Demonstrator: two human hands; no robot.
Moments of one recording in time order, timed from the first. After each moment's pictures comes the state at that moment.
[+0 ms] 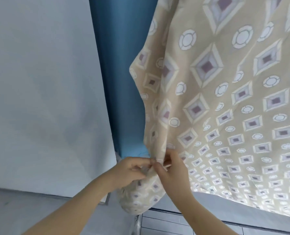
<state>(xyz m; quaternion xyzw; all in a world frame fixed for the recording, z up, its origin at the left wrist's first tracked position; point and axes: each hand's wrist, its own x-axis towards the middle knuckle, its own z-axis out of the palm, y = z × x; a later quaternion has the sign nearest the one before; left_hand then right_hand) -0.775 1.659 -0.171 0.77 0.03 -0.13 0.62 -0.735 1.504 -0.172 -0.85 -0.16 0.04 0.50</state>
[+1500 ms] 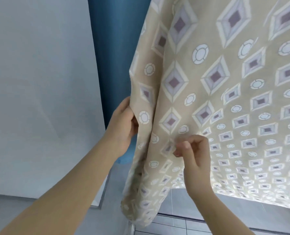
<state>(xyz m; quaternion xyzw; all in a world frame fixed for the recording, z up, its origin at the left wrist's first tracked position) -0.729 1.656 -0.072 0.55 0.09 0.14 0.82 -0.731 1.484 -0.115 -0.71 -0.16 -0.07 0.68</state>
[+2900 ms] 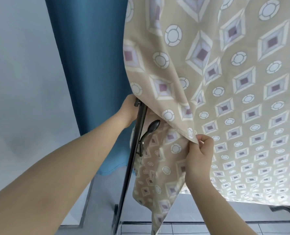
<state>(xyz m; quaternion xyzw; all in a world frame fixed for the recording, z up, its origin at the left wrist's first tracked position) -0.616 1.619 -0.060 0.66 0.08 0.08 0.75 -0.676 1.441 -0.100 -0.70 0.11 -0.14 0.69</state>
